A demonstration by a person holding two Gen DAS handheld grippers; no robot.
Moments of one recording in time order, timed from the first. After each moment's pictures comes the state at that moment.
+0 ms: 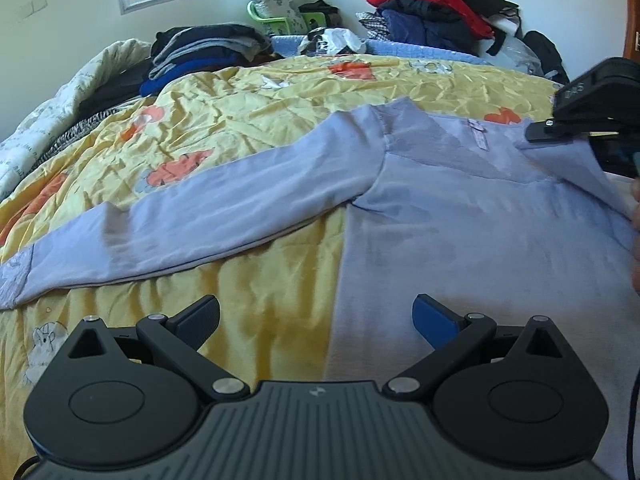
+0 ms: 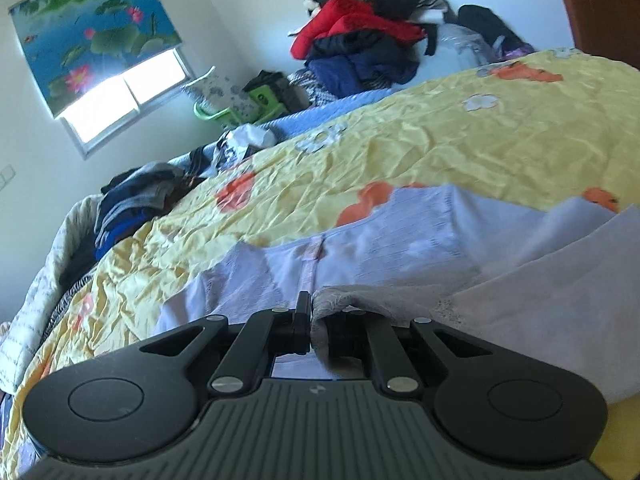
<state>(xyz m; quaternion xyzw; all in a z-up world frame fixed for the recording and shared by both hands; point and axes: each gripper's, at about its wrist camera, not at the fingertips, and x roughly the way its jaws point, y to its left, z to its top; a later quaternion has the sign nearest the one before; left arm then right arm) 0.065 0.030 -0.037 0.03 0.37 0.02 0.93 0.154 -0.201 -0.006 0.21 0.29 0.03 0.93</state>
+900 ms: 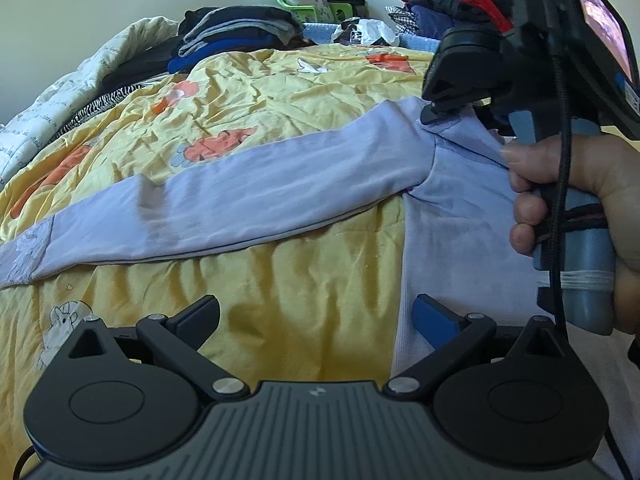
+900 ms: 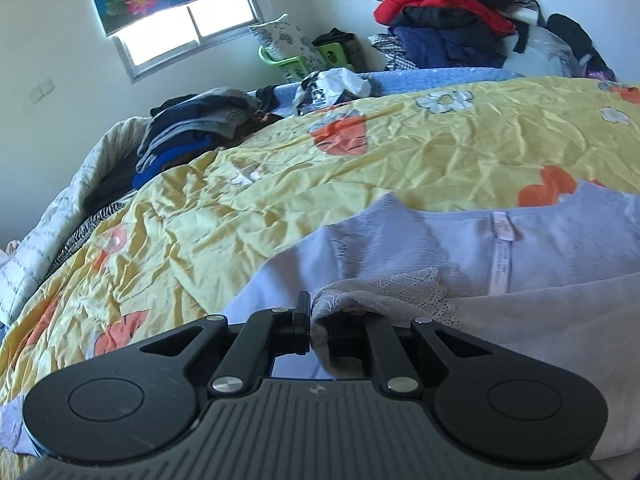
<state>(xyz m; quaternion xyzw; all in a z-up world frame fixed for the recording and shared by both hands) 0.067 0.063 -0.043 0.01 0.39 0.04 0.92 0.216 -0.065 -0.016 0.12 0.32 0.10 0.93</state>
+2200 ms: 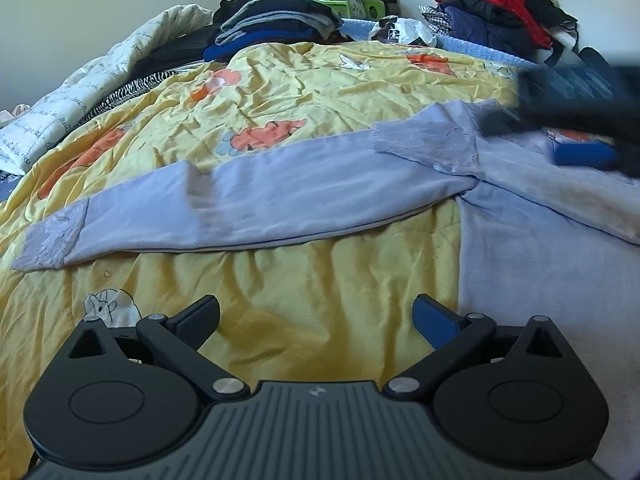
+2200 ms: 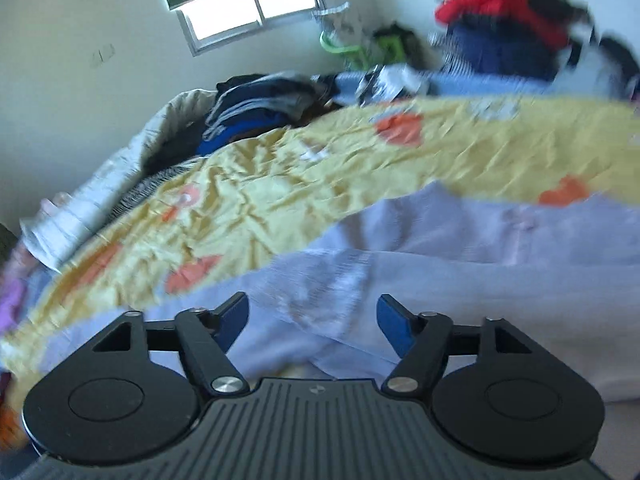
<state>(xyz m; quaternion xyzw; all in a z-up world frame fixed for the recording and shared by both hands) 0.065 0.090 -0.041 -0.01 0.39 0.09 0.92 0.135 -0.077 0.013 0.06 0.32 0.16 0.93</state>
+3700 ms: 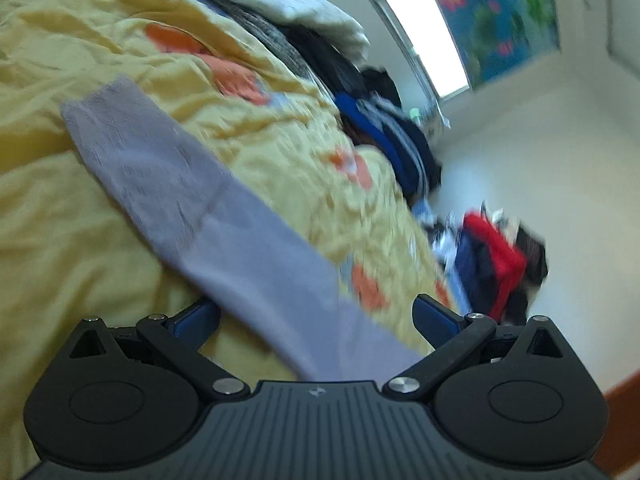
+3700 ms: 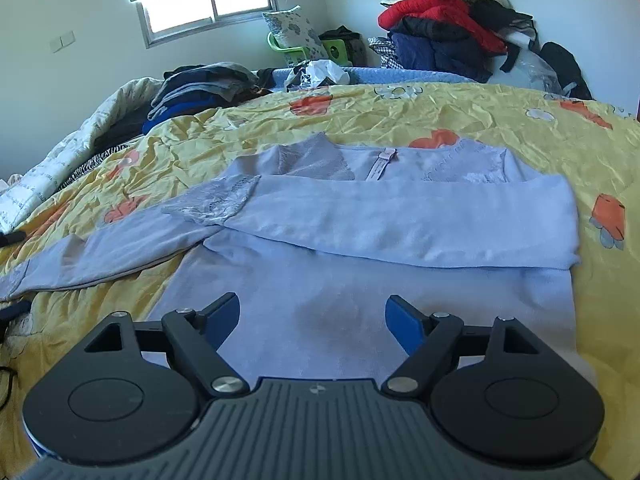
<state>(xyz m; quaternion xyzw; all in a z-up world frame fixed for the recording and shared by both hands) 0.045 0.310 -0.065 -0.50 0.21 0.08 0.84 0.062 -0.141 -0.019 0.05 0.33 0.09 0.94</state>
